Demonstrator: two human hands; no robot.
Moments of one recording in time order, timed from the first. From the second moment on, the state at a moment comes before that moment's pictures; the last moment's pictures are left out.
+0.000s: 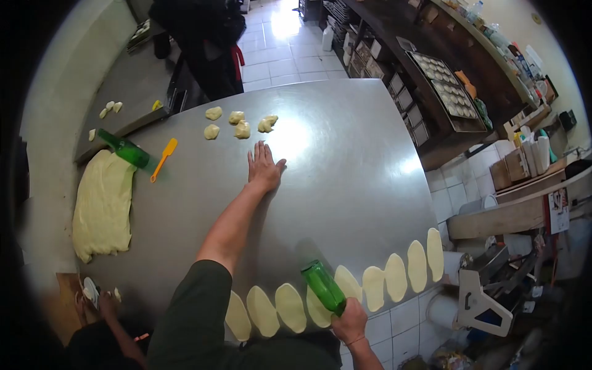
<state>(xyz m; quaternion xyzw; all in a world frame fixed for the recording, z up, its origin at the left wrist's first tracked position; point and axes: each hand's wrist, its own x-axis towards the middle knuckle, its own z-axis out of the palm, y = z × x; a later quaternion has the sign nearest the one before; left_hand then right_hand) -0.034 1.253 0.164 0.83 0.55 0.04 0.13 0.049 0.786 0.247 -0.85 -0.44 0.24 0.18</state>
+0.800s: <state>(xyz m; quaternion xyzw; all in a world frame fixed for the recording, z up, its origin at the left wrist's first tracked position) 0.021 1.366 0.181 0.71 0.57 0.31 0.27 0.051 0.822 0.278 -0.84 -0.41 0.29 0.19</state>
